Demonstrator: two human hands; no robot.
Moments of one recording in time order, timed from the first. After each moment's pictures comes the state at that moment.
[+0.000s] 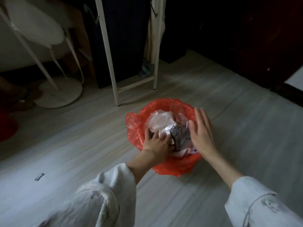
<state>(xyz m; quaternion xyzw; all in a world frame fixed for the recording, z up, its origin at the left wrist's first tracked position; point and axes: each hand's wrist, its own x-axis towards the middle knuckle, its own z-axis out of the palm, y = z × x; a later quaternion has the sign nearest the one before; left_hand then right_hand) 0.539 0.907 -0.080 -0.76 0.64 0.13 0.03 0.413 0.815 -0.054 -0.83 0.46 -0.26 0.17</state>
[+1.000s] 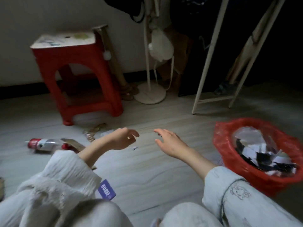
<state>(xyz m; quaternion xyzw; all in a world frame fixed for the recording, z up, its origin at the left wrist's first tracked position) 0.751 1.255 0.024 -0.88 0.39 0.25 -0.09 0.638 1.095 -0.001 -0.95 0.15 0.05 0.27</state>
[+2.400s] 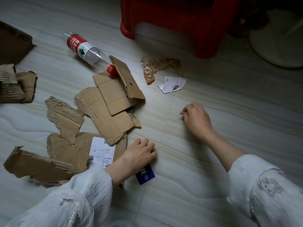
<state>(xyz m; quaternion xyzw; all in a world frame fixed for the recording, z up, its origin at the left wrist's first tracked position) 0.808 1.383 -0.280 -0.86 0.39 0.32 0.09 0.895 1.183 -0.286 -0.98 0.00 0.12 0.16</state>
